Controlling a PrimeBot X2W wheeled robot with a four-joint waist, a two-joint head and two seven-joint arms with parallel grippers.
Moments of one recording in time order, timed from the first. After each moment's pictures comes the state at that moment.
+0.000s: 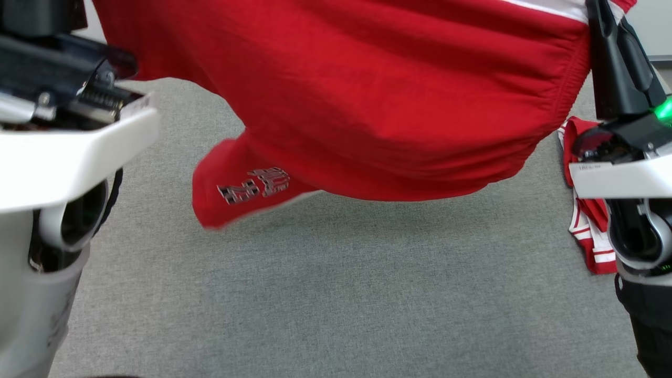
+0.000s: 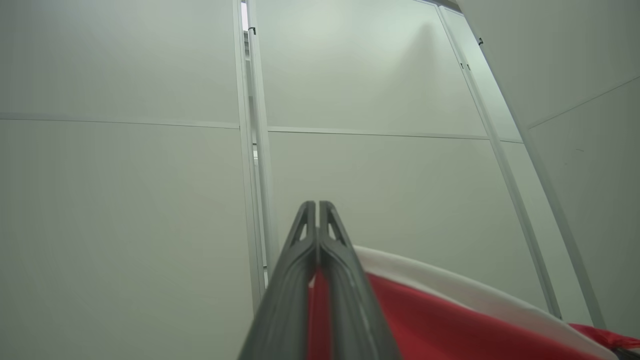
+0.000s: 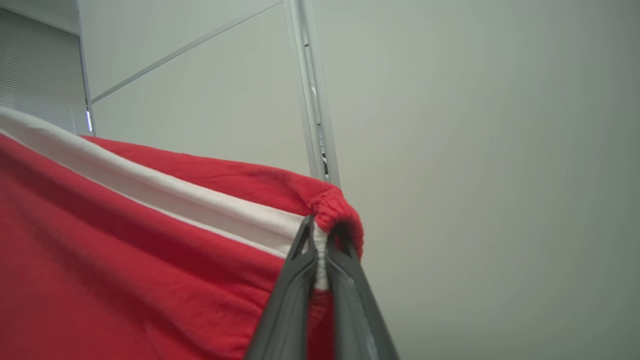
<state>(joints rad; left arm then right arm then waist) -0.77 0.39 -0.28 -0.38 -0.46 0.20 -0.07 -0.55 -0.21 0.14 -0.11 0.56 0.13 -0.07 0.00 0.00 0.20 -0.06</state>
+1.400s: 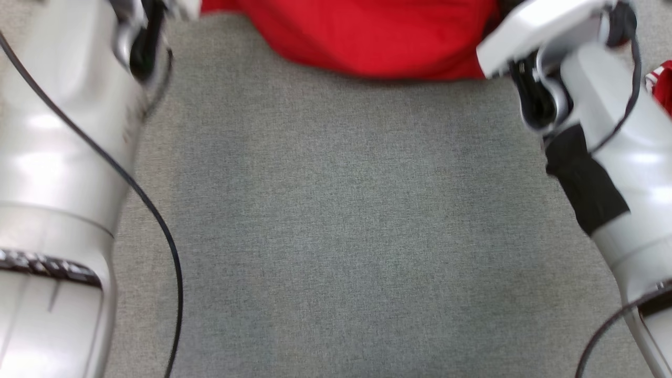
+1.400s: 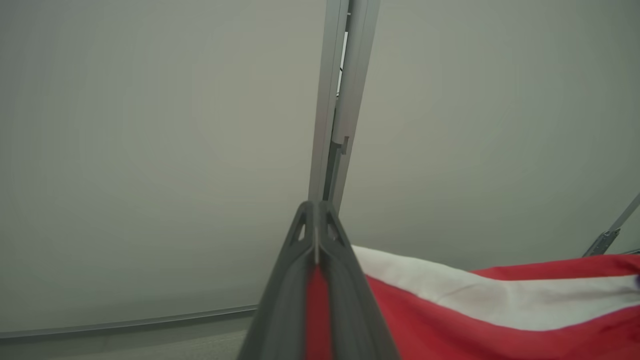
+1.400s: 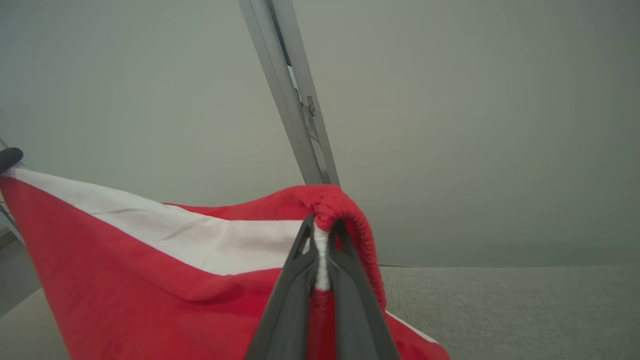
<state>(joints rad) -1.40 0.10 -0.40 1.12 -0.57 -0.12 -0.23 -1.28 -0.08 0.53 1.03 0.68 0.13 -0.26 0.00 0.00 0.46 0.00</state>
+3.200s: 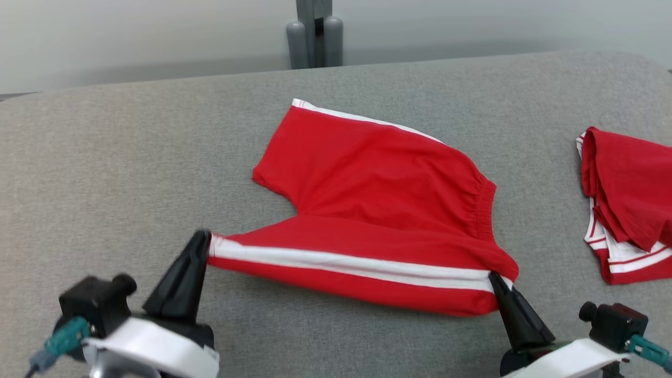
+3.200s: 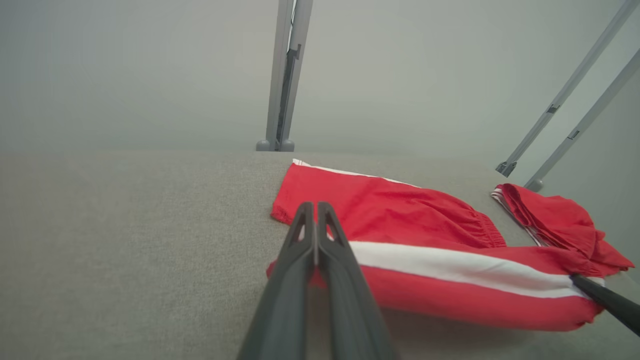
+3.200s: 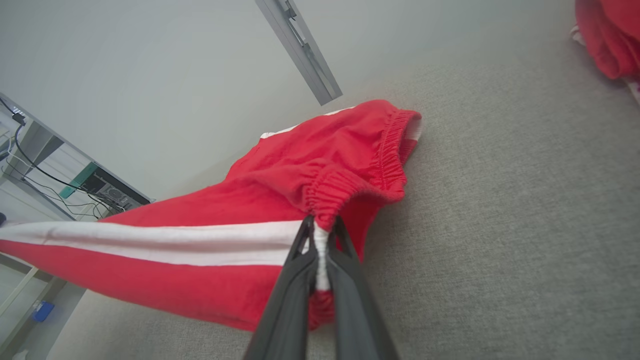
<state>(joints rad) 0.07 0.34 -0.27 -0.37 -0.56 0.17 0.11 0.07 -0.10 0.21 0.02 0.63 0.13 -0.06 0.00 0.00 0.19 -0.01</state>
